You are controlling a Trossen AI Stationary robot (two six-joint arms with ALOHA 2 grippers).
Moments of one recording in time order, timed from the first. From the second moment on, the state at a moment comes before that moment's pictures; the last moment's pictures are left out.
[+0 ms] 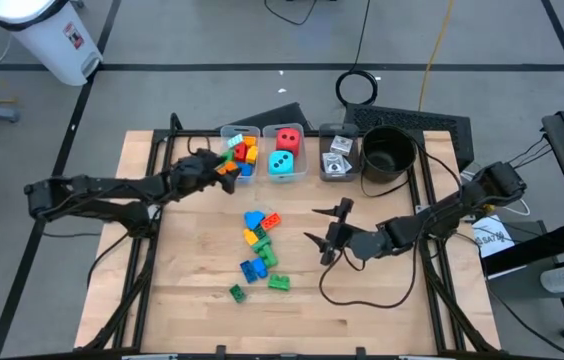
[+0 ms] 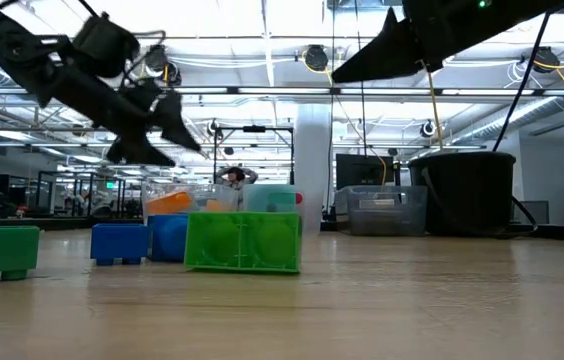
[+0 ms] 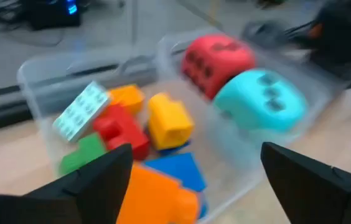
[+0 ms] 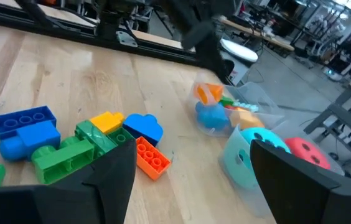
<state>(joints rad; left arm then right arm) 0.40 1.14 0.34 0.39 -0.32 -0.40 0.40 1.41 0.72 0.31 0.81 -0.06</state>
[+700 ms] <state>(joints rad) 0.36 0.96 0.34 0.43 -0.05 -0.41 0.09 1.89 0.90 0.55 0.34 0.08</state>
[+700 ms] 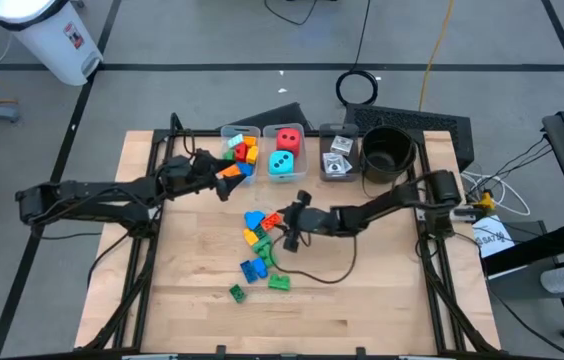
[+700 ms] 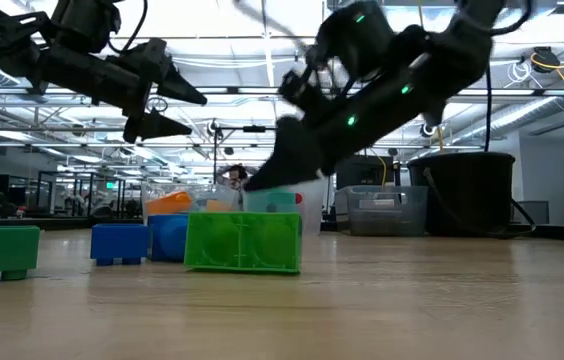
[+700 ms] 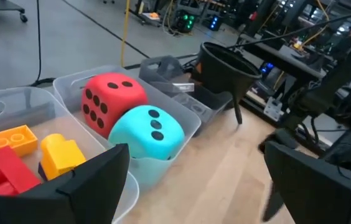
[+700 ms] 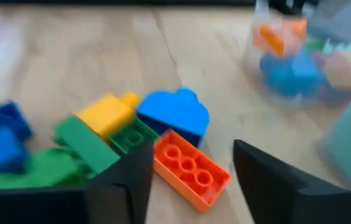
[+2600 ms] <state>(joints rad) 0.36 1.04 0.34 0.48 -0.06 -0.46 0.10 1.81 0.95 0.05 0.00 0.19</state>
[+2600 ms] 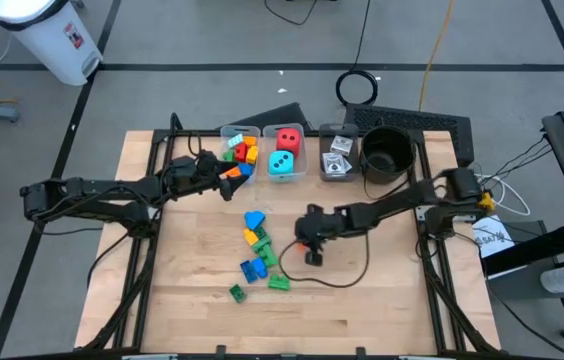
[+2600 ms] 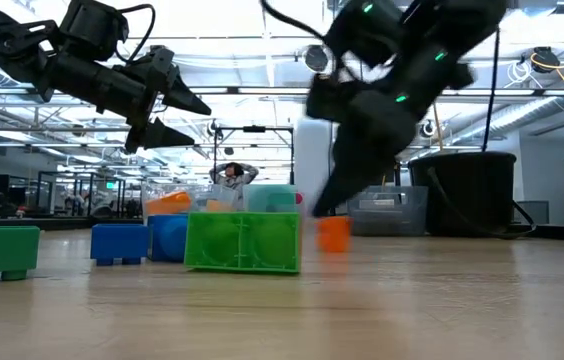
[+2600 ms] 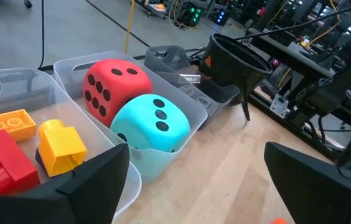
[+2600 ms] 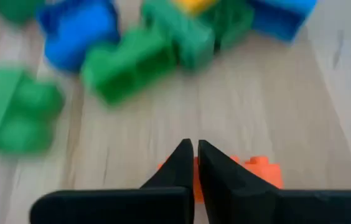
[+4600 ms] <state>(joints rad) 0.36 1.04 0.34 0.47 -0.05 -0.50 0.11 1.68 0.82 -0.08 0.13 0.30</state>
